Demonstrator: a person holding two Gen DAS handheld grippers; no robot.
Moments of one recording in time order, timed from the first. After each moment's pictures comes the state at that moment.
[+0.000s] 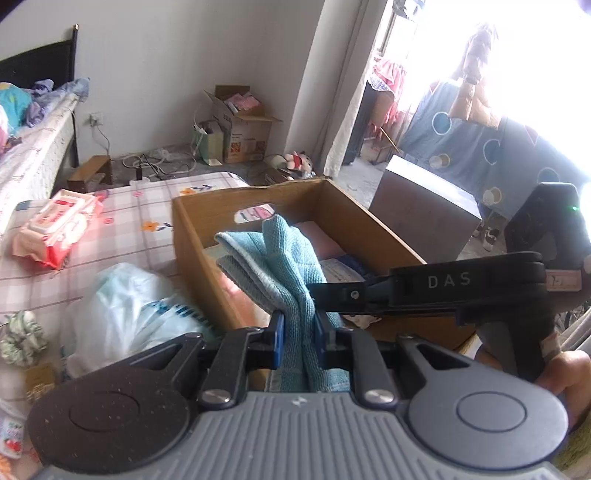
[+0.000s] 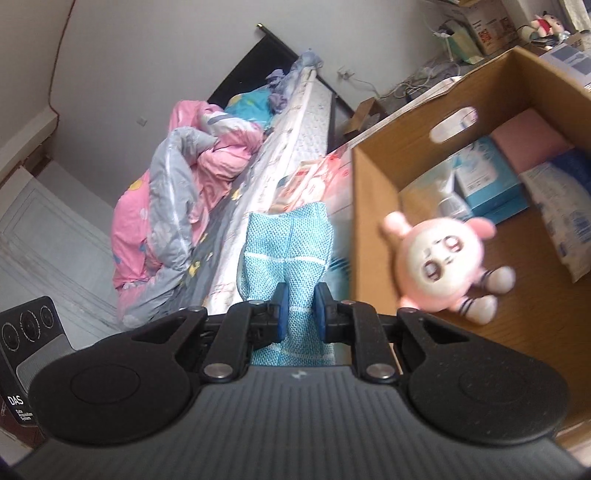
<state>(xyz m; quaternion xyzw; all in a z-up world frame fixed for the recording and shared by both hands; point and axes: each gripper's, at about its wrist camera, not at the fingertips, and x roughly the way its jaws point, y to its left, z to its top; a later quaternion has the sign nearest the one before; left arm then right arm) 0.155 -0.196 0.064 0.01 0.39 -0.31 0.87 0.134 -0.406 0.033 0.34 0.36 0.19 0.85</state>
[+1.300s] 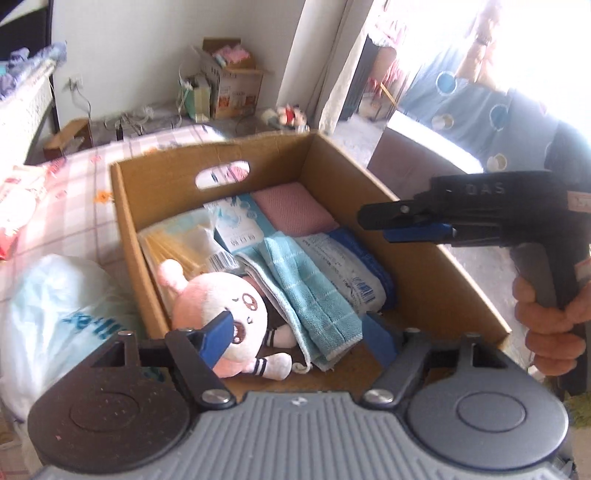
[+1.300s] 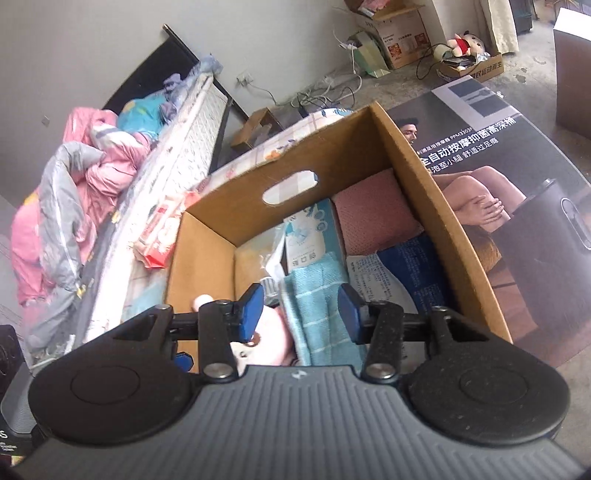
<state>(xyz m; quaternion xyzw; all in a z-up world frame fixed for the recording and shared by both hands) 0.196 -0.250 0.020 0.03 0.44 -0.32 0.84 0.187 -0.517 0.014 0.28 0.41 0.06 0.87</state>
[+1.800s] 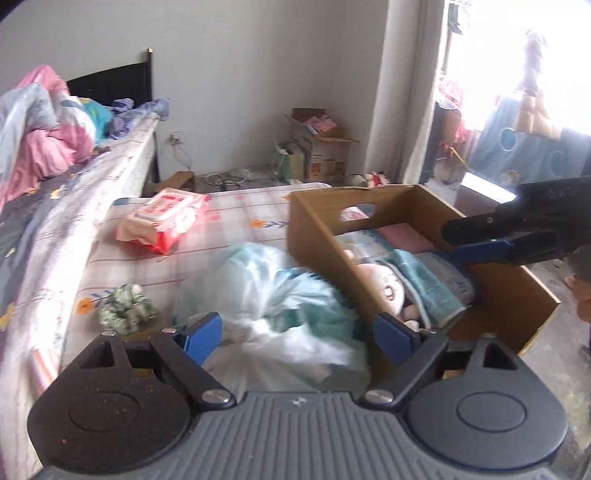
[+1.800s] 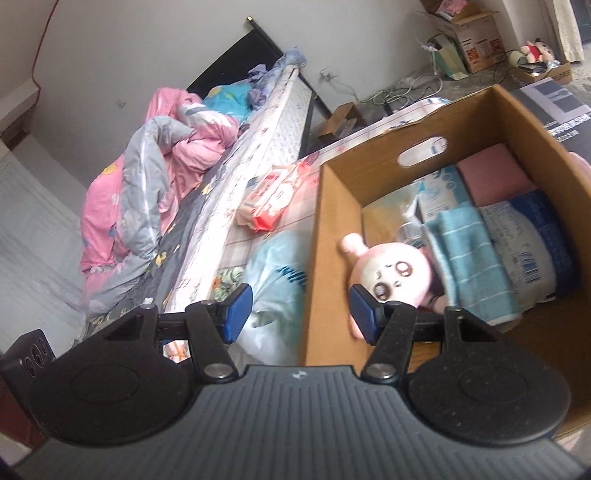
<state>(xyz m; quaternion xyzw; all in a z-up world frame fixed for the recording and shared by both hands) 0.106 -0.094 0.047 0.04 0.34 -0.18 0.92 0.119 -0.403 0.056 0.28 0.38 0.18 0.86</state>
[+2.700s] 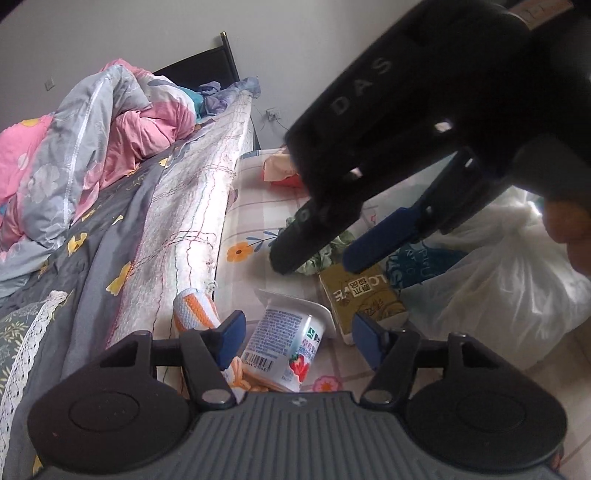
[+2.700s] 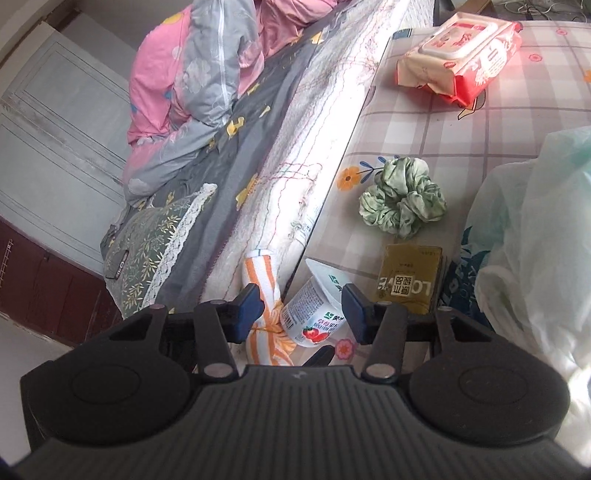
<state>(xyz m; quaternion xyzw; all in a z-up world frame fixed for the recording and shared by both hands) 0.150 0.033 -0.037 0.15 0.36 -0.03 0.92 0.251 -0.085 -0.017 0.20 0.51 0.35 0.76</state>
